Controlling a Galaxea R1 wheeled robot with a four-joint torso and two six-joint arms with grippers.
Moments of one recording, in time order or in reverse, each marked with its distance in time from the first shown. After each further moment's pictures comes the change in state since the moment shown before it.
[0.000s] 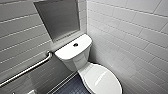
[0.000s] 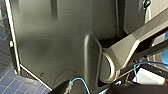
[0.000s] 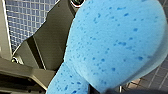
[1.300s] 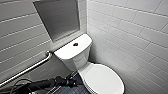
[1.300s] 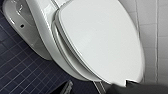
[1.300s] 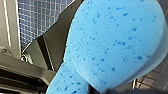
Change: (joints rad) left arm -0.780 -0.032 0.241 -0.141 0.156 -0.468; right arm 0.040 -0.017 0.024 -0.130 0.001 0.071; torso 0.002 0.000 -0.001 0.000
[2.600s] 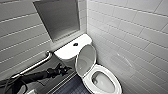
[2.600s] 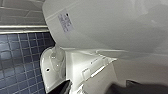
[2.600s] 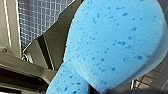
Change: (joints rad) left arm -0.121 -0.041 -0.194 -0.233 -0.224 -0.122; right arm -0.006 -0.016 0.021 0.000 0.000 -0.001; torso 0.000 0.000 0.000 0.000
